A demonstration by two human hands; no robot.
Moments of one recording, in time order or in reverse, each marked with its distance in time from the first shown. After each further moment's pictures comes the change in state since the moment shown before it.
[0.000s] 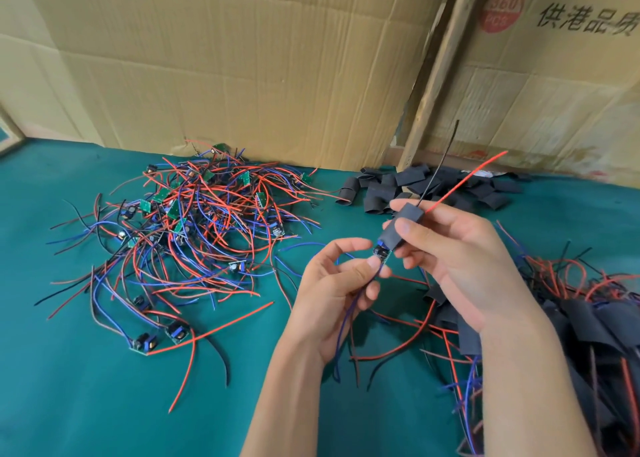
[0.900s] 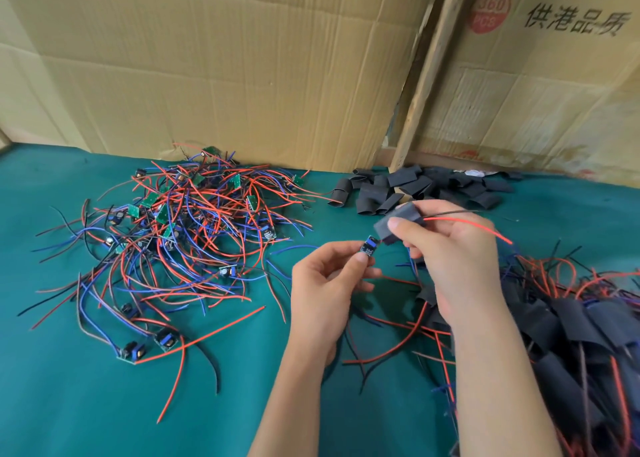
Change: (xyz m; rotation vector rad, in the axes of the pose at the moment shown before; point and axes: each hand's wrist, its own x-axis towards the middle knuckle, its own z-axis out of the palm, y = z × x) left_hand 0.008 -0.013 0.005 0.354 0.243 0.272; right_hand 0.011 0.012 0.003 -0.278 0.323 -0.169
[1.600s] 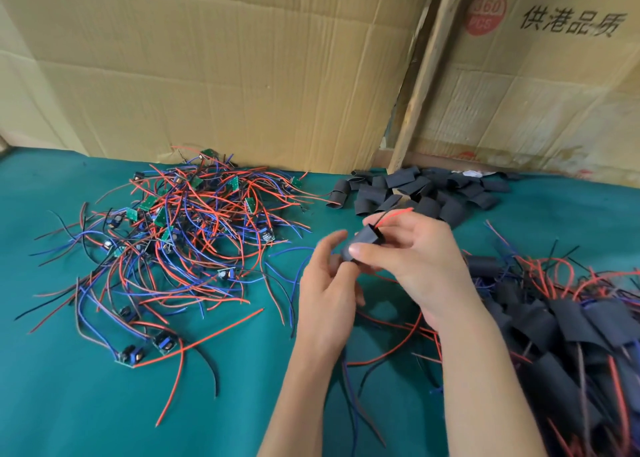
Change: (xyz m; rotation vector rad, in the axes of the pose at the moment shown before) left_hand -0.004 0.003 0.006 0.144 0.003 0.008; right_hand -0.007 0.000 0.014 -0.008 -0.220 0.146
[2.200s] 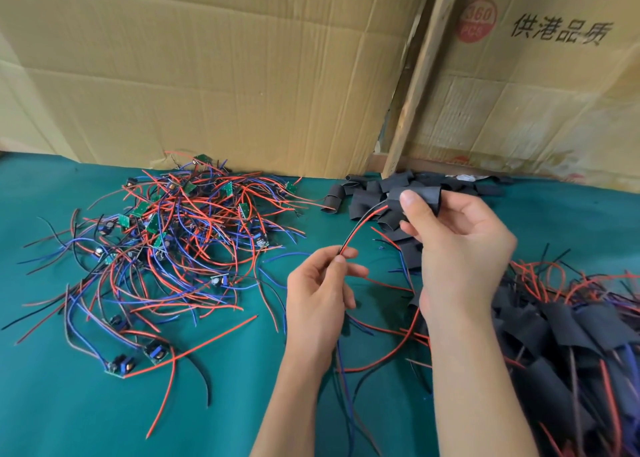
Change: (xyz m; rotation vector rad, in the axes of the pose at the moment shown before) left_hand 0.006 -0.008 -0.002 -0.068 0.066 -0.011; right_hand 0.004 -0.012 -0.001 0.289 0.565 -0.256
